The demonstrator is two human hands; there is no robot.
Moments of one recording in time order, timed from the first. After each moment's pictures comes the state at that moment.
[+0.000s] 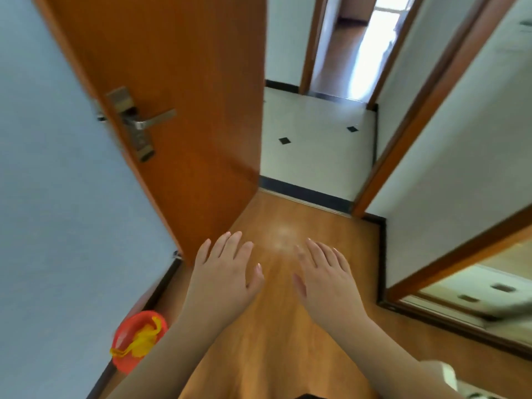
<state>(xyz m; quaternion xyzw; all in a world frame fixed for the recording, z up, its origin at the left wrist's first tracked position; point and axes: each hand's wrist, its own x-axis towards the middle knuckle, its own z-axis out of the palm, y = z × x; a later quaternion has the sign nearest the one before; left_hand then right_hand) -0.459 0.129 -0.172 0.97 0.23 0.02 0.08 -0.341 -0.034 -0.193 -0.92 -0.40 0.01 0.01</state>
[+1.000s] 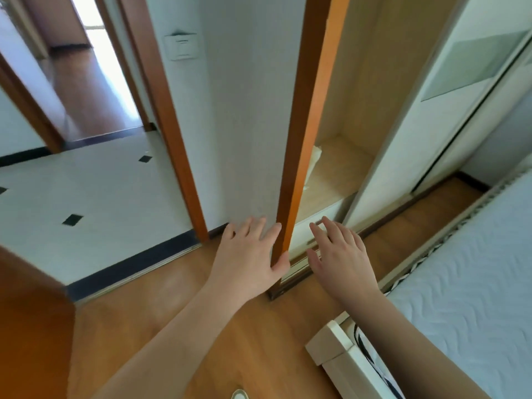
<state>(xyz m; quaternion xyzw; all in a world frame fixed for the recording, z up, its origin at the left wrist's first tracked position) -0.053 -0.138 -0.132 0.95 -0.30 0.02 0.01 -0.109 -0.320 -0.148 -1.00 0.08 -0.04 0.01</state>
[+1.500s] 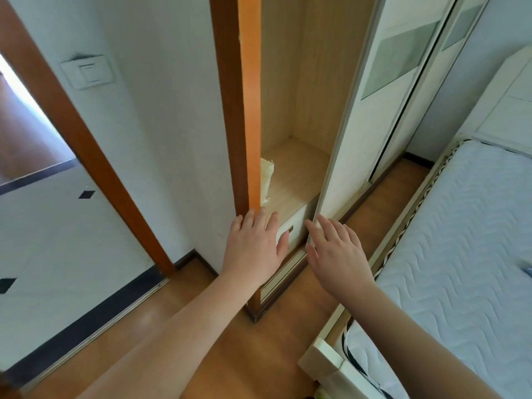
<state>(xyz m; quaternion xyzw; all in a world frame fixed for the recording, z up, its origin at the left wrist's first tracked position) 0.044 -0.264 -0.144 0.93 -0.37 0.08 0.03 -0.054 -0.409 -0.160 -0.98 0.16 -0.11 0.01</state>
